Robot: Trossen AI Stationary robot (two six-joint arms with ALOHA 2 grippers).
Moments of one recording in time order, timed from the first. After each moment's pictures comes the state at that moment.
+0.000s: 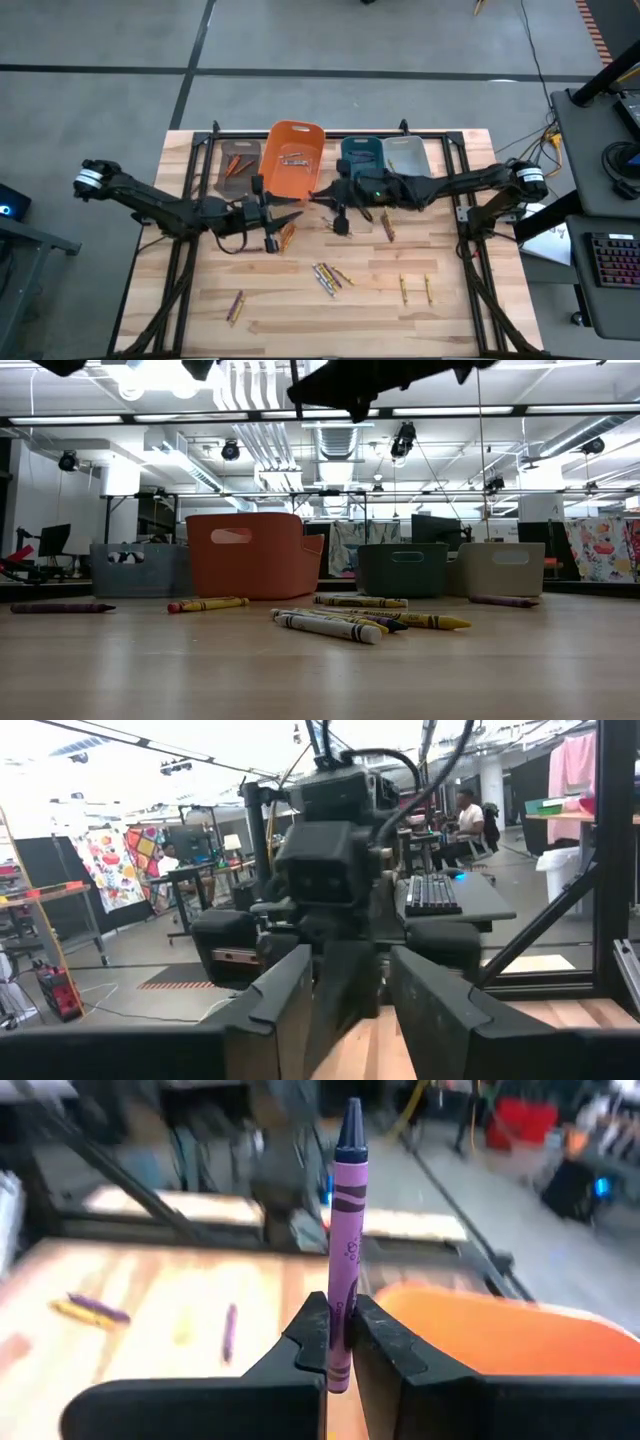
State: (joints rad) left arm -0.28 1.15 0.62 0.70 -0.49 0.23; right arm -0.02 1.57 1.12 0.20 0.06 -0.12
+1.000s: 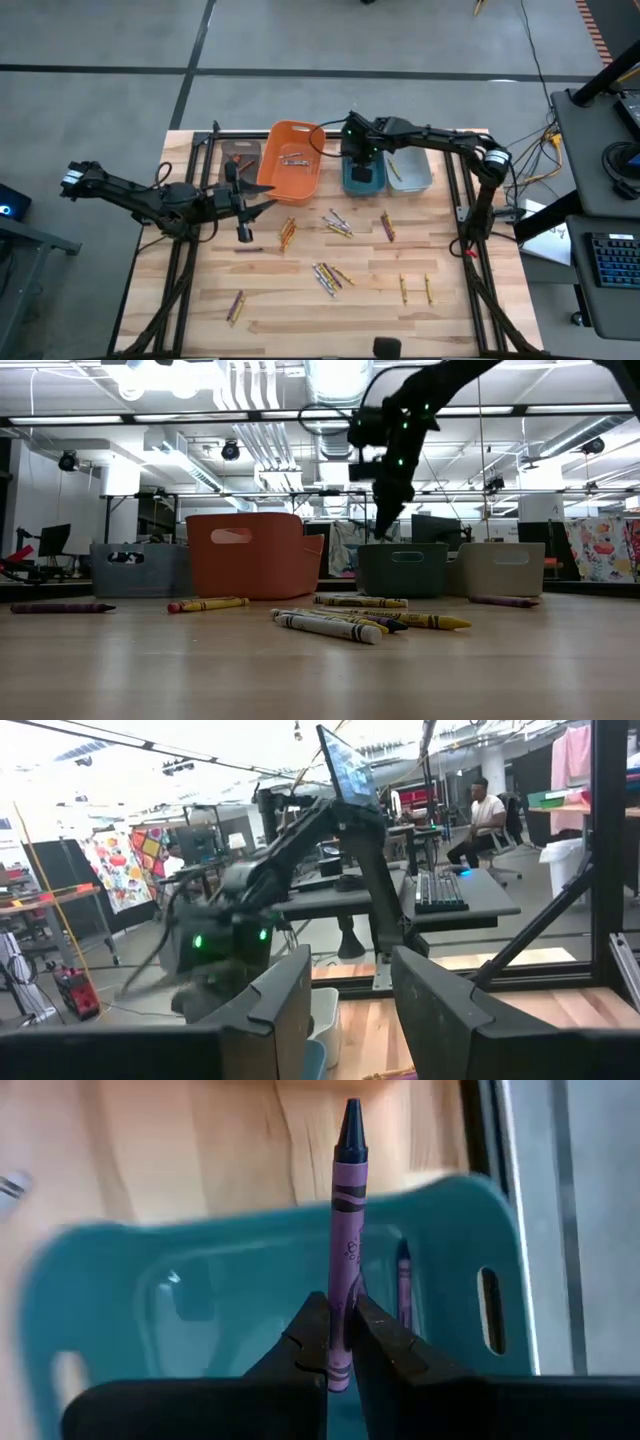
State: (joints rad) left arm -0.28 0.84 0.62 0.38 -0.49 0.25; right arm -0.51 1.84 1.47 -0.78 0.06 -0.41
